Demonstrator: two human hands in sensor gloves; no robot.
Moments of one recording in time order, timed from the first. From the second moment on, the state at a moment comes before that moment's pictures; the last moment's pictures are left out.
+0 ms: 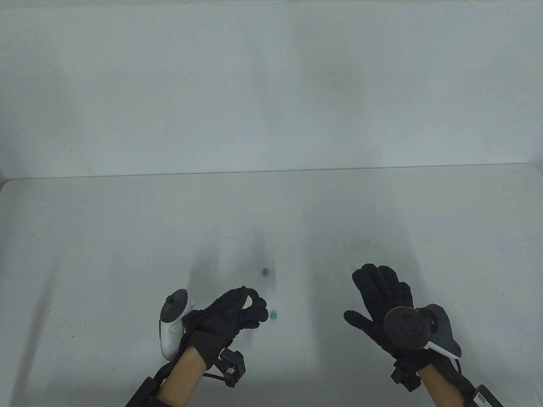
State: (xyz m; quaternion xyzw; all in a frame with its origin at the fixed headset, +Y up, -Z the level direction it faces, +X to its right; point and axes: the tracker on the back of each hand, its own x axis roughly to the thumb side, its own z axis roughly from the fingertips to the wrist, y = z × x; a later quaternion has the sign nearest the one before) left_hand -0.178 -0.727 -0.335 -0.19 -0.05 0.72 0.67; right_hand 0.205 -0.667 -0.293 0.20 -0.06 0.97 0.16
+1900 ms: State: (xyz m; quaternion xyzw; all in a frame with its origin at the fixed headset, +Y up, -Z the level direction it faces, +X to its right) left_hand -0.195 -0.729 -0.339 -0.16 -0.01 0.69 0.71; right_hand 0.203 -0.662 -0.289 0.21 -0.08 0.96 0.16
